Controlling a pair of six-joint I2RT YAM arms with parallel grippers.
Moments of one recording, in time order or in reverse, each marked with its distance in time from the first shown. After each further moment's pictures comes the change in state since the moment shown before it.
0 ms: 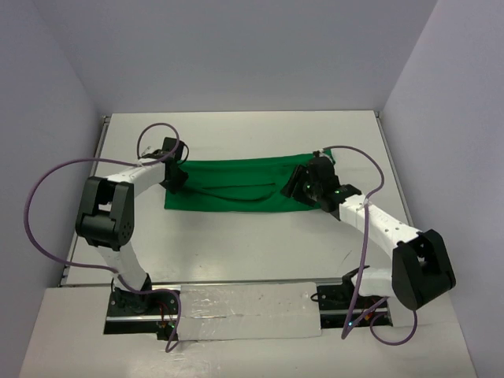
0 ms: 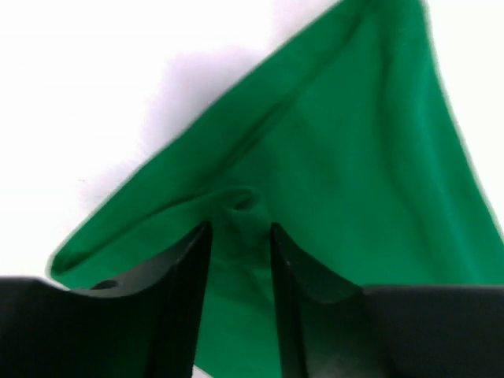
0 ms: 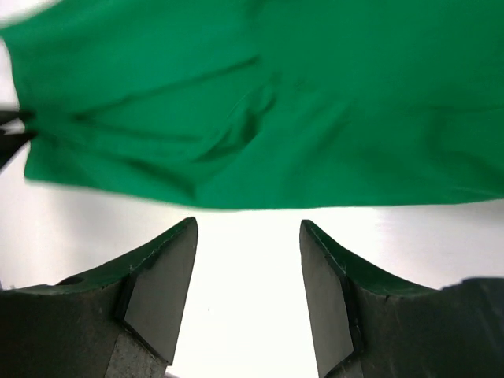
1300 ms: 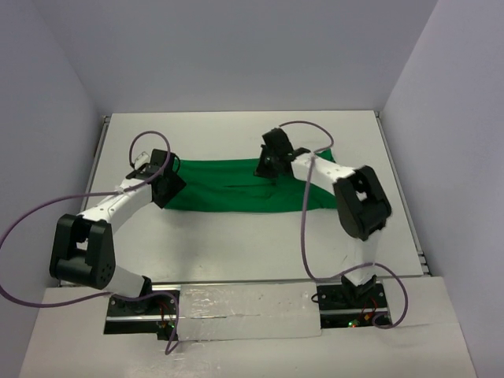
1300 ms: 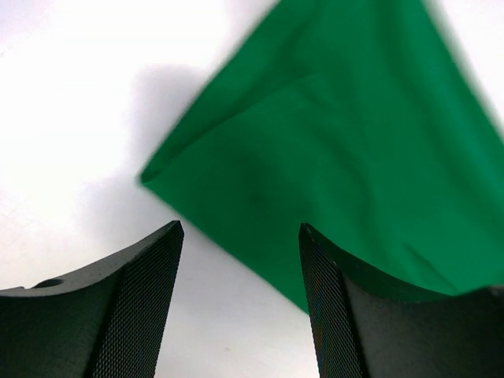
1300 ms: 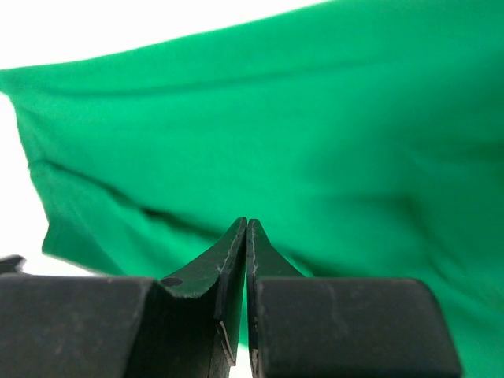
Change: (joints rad) left arm -0.022 -0.335 -0.223 -0.003 0.031 0.113; right arm 0.077 0.622 0.569 -0.022 -0.002 0.020
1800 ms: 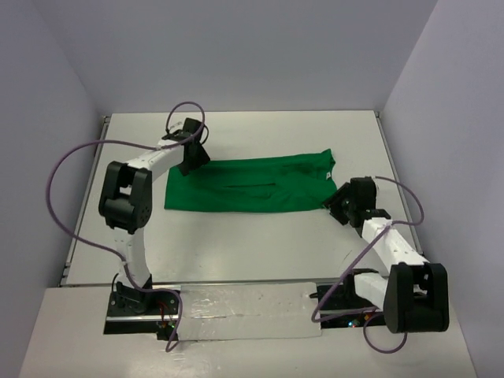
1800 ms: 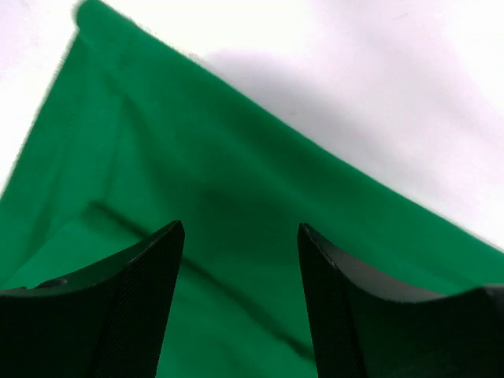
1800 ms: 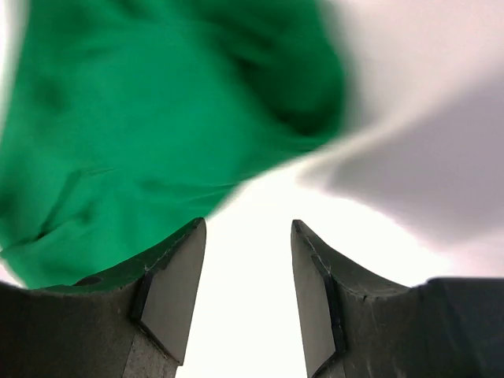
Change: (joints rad) left arm -0.074 0.577 0.598 -0.065 -0.008 0.160; right arm -0.541 -0.803 -0.868 0.043 -0.048 0.078
